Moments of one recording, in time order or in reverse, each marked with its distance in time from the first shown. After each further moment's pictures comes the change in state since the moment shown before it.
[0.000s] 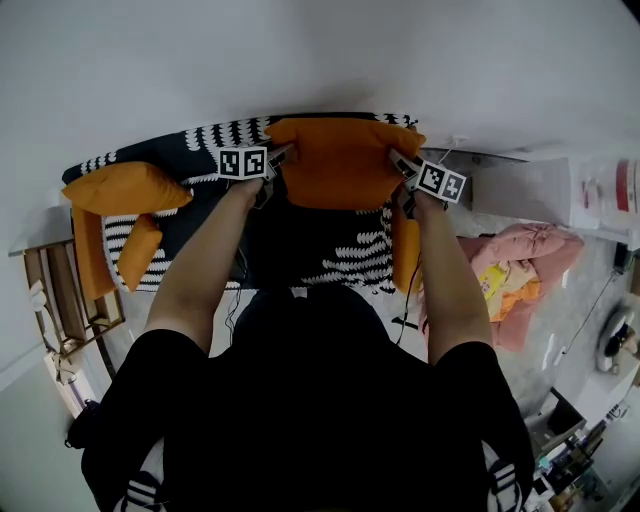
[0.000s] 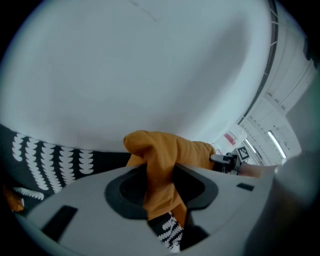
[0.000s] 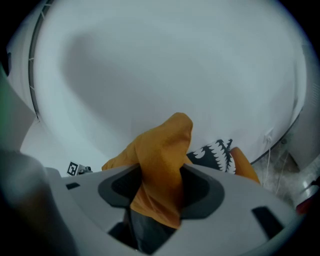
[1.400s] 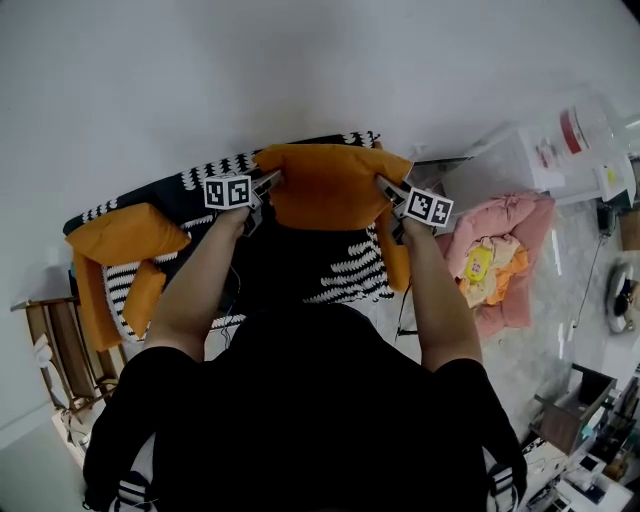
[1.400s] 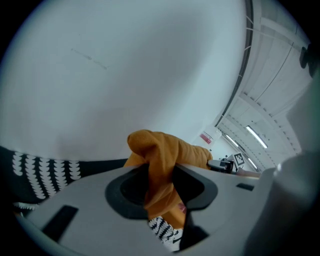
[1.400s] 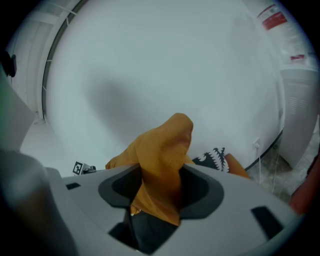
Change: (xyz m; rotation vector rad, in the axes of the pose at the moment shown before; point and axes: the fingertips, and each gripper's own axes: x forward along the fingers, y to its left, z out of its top) left arm -0.082 -0.090 0.015 0.126 -0.051 -0.184; right arm -0.125 0.085 -0.022 -0.021 -0.190 -0.017
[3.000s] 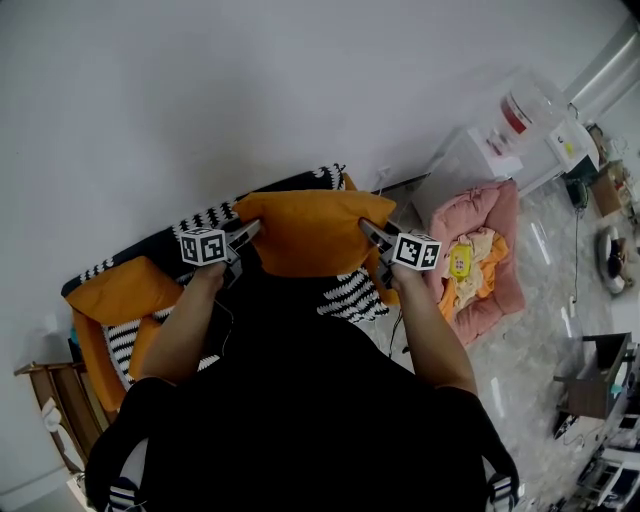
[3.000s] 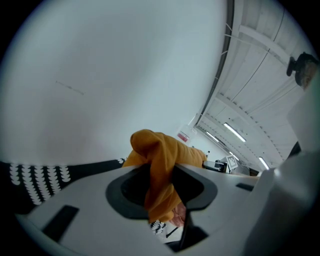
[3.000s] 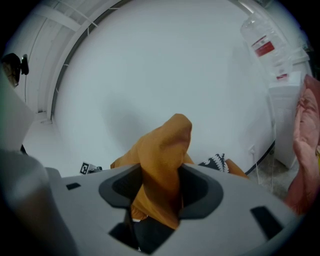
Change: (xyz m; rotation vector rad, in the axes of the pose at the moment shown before) left arm -0.083 -0.081 0.000 0.104 0.003 -0.180; right arm -0.111 0.088 -0.027 -0.032 -0.152 -0.006
